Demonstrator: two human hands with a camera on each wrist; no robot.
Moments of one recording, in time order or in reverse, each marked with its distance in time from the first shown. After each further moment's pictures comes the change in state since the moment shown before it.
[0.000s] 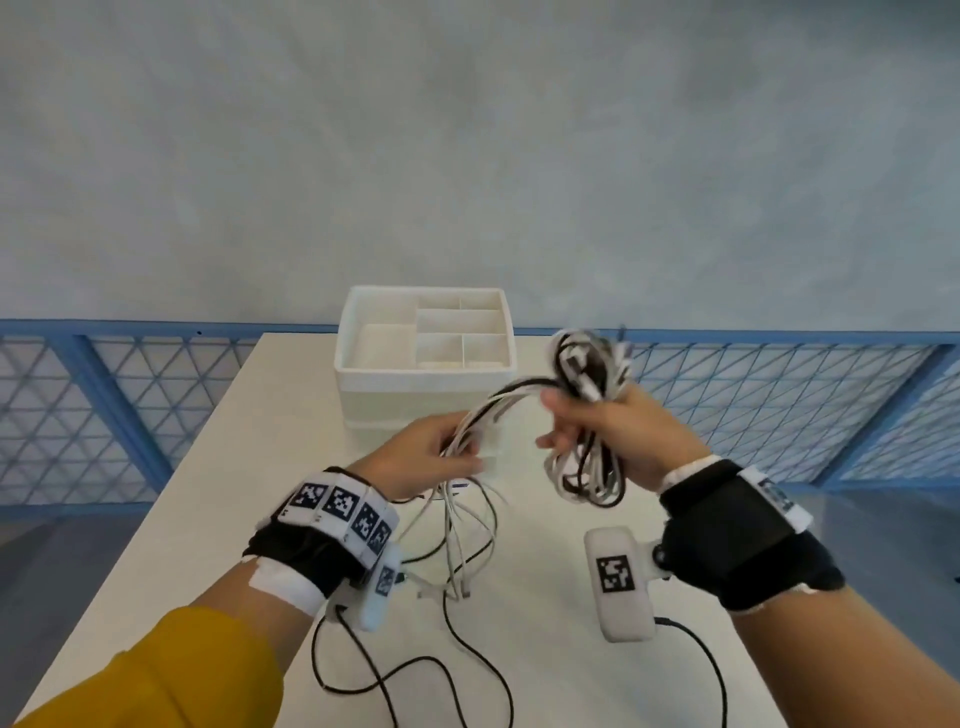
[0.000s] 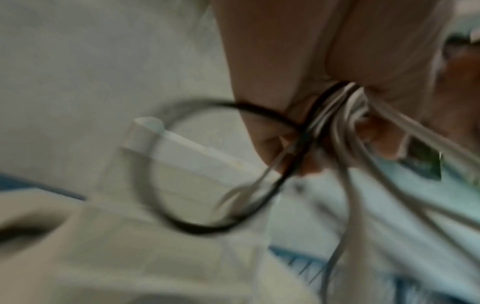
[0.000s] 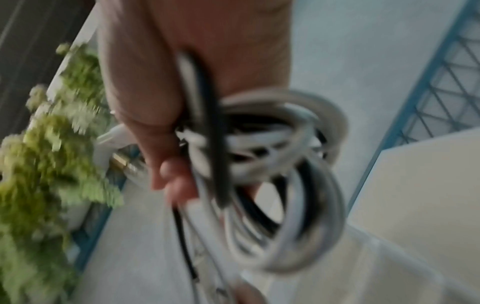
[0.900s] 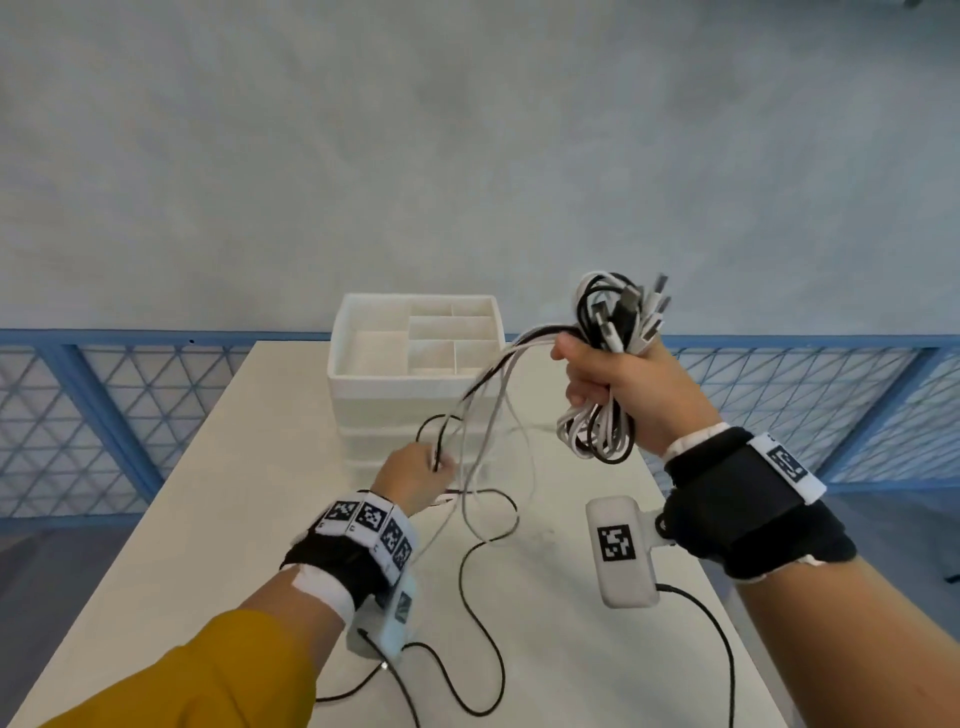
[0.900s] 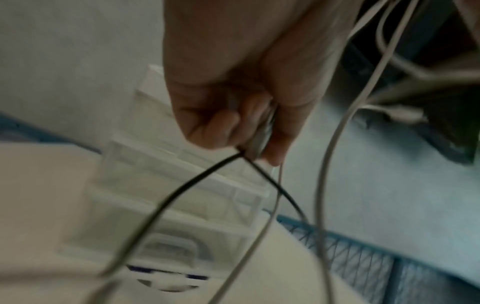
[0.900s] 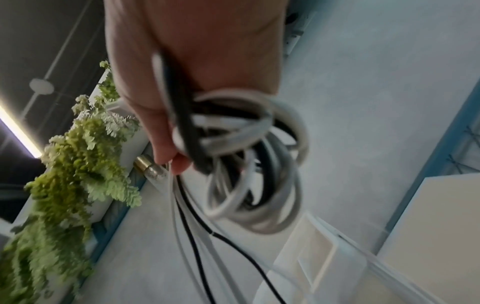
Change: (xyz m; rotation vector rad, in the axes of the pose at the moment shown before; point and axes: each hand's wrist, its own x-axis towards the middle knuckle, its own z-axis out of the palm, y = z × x) left_hand 0.009 -0.031 0.023 0.200 0.244 -0.393; right_hand 0.002 -0.035 -0.010 0.114 0.134 -0.114
